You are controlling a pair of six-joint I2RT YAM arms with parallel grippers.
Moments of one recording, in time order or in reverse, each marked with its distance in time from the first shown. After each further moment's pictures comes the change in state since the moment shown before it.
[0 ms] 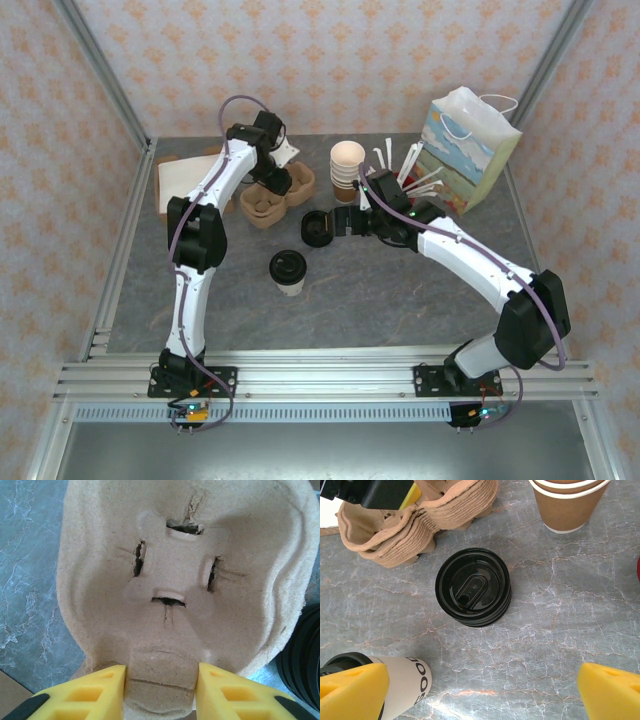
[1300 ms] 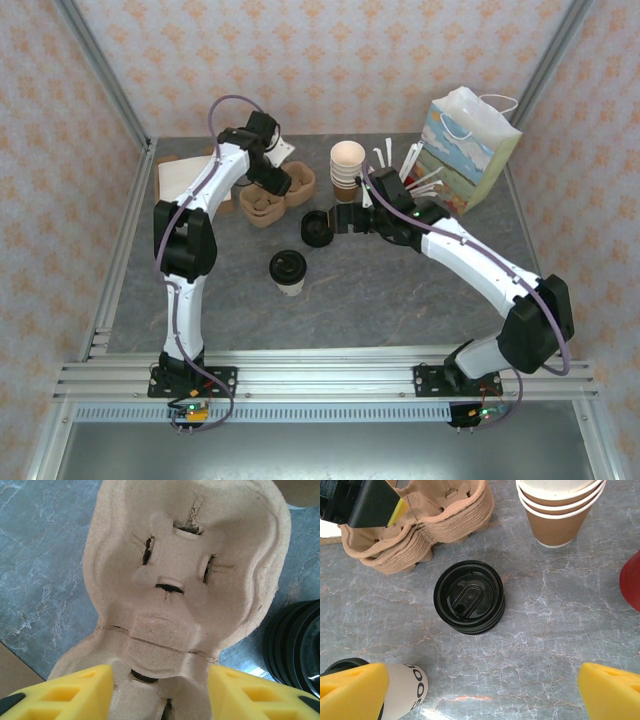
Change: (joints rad) left arm 0.000 -0.144 -0.189 0.121 -0.001 -0.032; right arm 0.000 -0.024 0.010 -0.004 0.035 -0.019
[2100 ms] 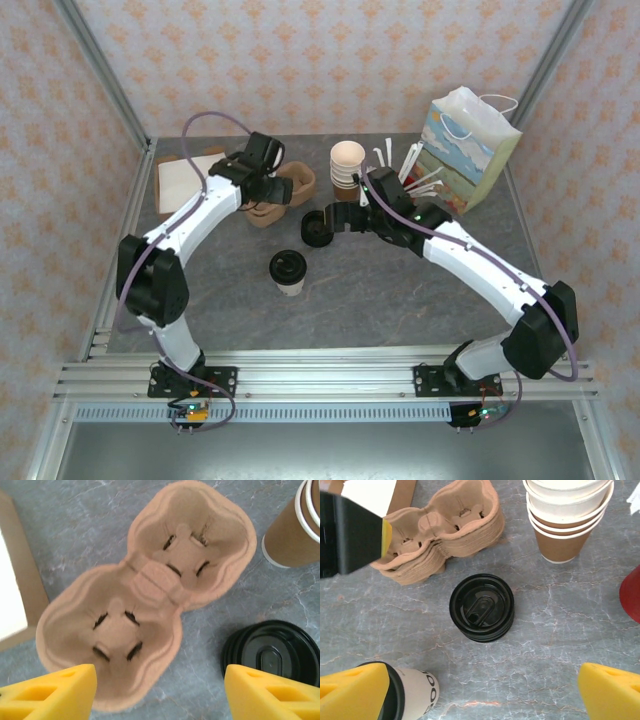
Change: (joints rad) left arm -0.108 -0.399 -0.467 0.291 -0.229 -0.433; right arm 0.040 -0.037 0.020 -0.002 0.058 0.014
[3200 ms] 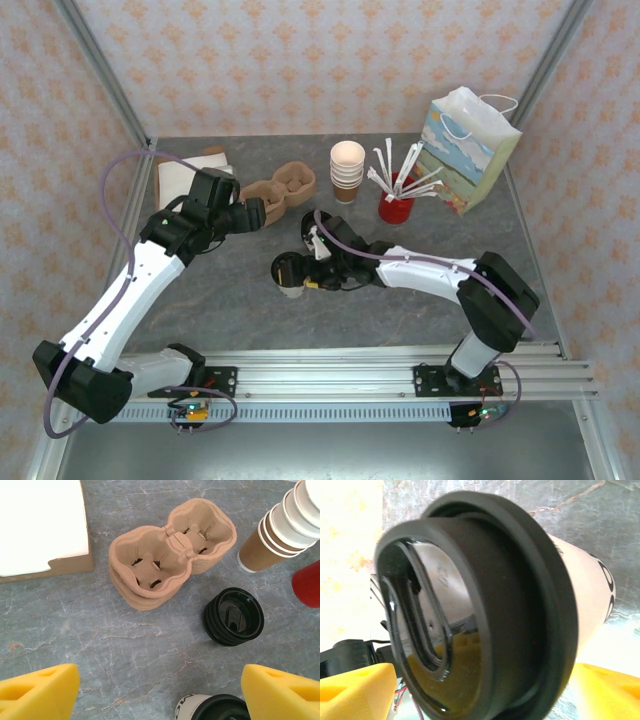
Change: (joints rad) left arm -0.042 -0.612 -0.365 -0.066 -0.060 -0.282; right arm 0.217 0.220 -0.240 0.392 -0.513 0.405
